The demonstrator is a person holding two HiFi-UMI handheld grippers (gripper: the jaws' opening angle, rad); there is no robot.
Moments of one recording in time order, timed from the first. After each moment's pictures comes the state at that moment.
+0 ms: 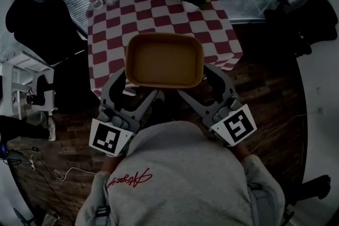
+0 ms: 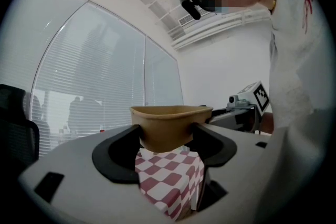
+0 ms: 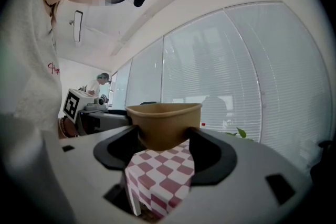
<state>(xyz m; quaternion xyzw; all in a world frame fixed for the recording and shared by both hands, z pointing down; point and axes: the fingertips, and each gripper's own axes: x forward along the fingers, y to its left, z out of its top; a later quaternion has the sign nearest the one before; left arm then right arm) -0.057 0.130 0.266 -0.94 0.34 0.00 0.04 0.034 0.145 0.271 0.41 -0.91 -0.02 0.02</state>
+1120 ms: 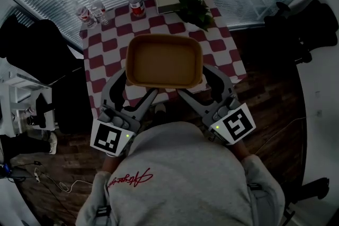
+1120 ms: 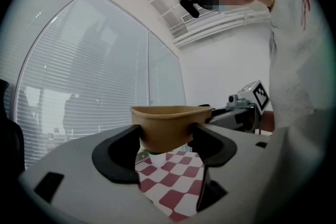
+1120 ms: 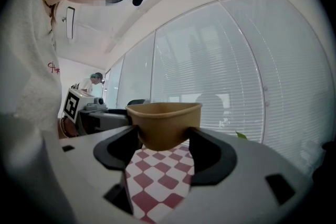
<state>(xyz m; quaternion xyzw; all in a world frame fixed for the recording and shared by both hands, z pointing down) -0.052 -0.008 0.265 -0.94 0.33 0.00 0.04 0.040 0.009 0.272 0.43 -0.90 -0.01 0.02</state>
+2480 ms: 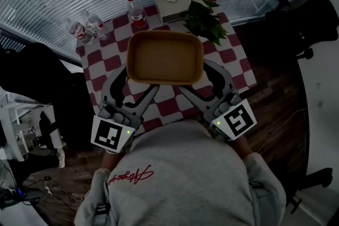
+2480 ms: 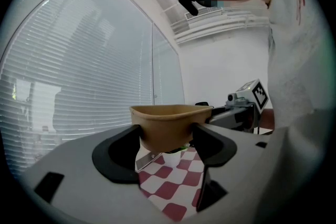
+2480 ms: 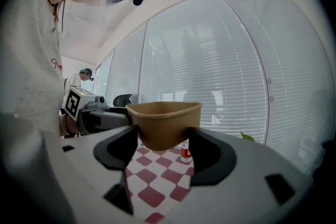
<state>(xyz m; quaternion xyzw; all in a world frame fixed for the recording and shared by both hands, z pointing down) -0.076 -0.138 0.283 -0.96 0.28 -0.02 0.03 0.015 -0.112 0.289 0.47 -0.88 0.00 0.04</state>
